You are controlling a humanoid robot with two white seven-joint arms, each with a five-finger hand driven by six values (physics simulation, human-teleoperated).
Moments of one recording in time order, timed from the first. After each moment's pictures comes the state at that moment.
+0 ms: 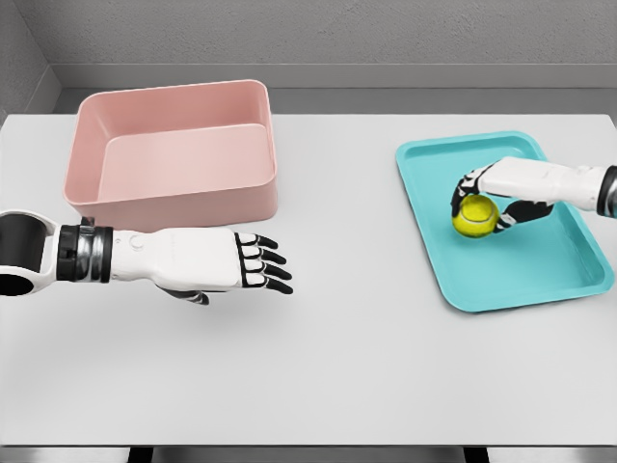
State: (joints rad) left arm -0.87 0.94 -1.16 -1.77 -0.40 -0.61 -0.25; right arm -0.93 -0.98 1.15 -1.28 0.09 -0.61 0.32
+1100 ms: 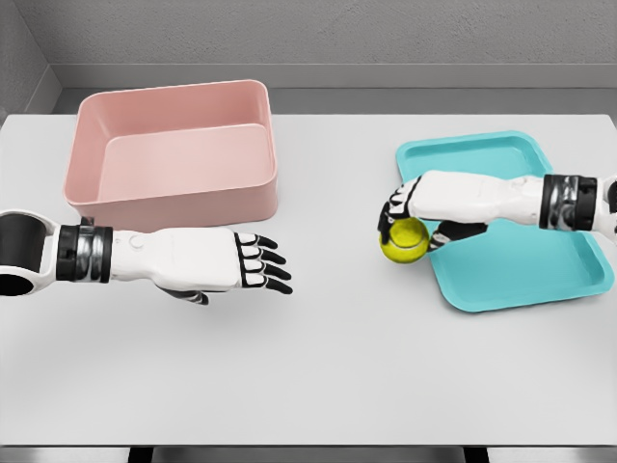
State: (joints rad) left arm -0.87 0.95 -1.16 -1.77 -0.40 -0.61 -0.25; right arm -0.94 -0.93 1.15 -1.54 0.09 -0.61 0.32
